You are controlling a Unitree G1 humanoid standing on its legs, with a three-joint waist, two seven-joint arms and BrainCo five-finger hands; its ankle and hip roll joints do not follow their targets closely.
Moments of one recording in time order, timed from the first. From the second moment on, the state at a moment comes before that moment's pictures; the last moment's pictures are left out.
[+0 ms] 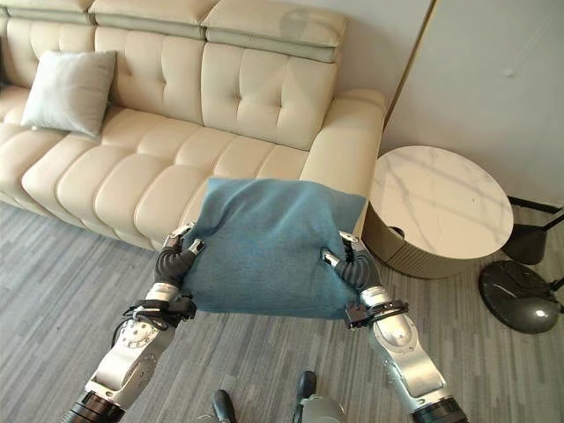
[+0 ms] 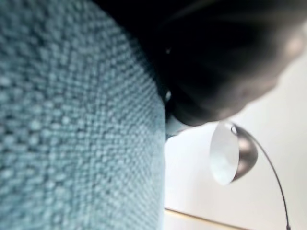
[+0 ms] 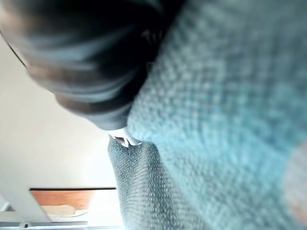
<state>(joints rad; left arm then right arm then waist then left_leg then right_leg) -0.06 0.39 -0.31 0.00 -0.46 -0.21 0.23 -0.02 -0.45 0.27 -0.09 0.37 -0.17 -0.06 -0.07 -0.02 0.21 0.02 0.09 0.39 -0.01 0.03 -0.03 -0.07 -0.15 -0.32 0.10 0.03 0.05</state>
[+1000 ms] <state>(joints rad) -0.03 0.39 -0.28 0.03 -0.46 -0.21 0.17 -0.01 -0.49 0.30 -0.09 0.42 -0.17 -0.03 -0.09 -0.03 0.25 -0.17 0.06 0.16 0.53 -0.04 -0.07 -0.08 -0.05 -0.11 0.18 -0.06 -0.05</state>
